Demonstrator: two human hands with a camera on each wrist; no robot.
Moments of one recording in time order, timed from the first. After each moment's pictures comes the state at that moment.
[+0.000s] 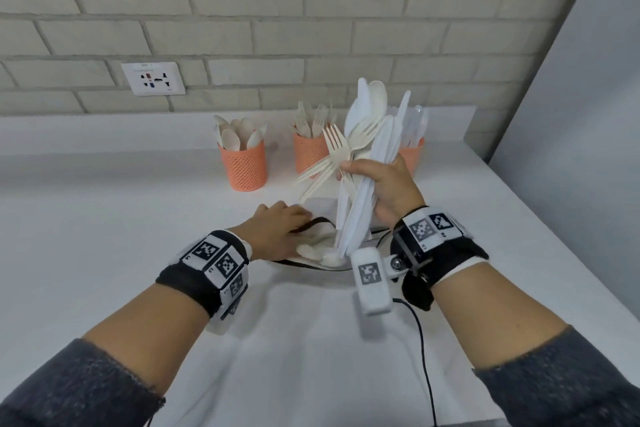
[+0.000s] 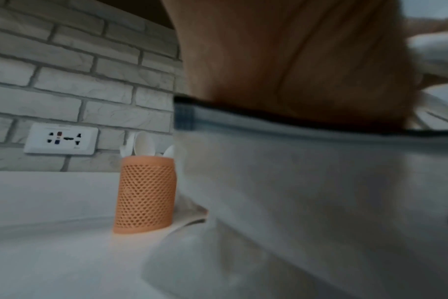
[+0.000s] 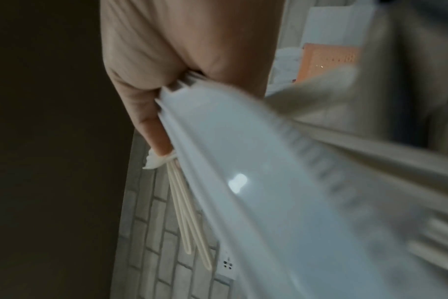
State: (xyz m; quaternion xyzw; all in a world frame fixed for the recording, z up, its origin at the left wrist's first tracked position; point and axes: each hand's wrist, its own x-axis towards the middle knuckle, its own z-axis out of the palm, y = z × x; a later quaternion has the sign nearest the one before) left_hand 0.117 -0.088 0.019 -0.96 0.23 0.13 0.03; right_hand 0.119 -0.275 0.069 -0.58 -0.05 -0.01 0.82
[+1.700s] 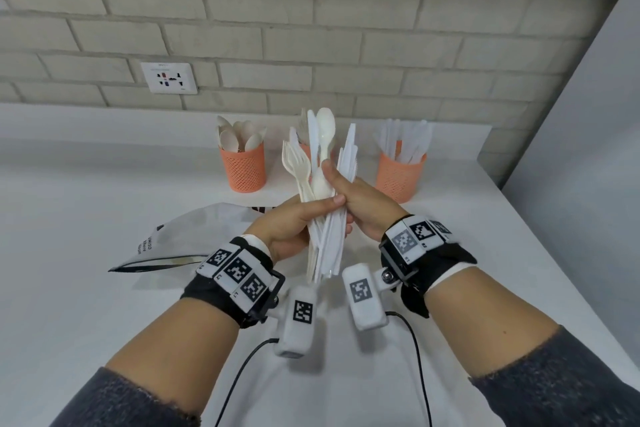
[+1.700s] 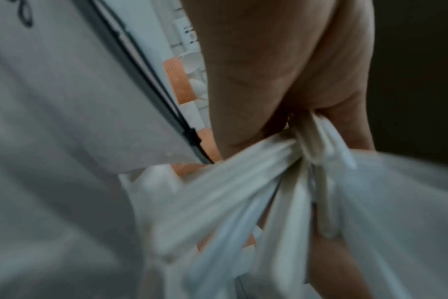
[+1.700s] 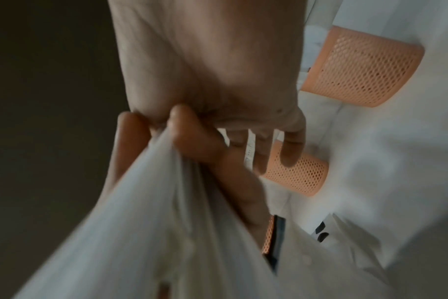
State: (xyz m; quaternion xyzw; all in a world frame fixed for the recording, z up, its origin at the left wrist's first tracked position) left_hand 0.110 -0.164 0.041 -0.56 0.09 0.19 -0.80; right_hand 0.139 -0.289 0.058 -0.71 -0.16 0.19 0.66
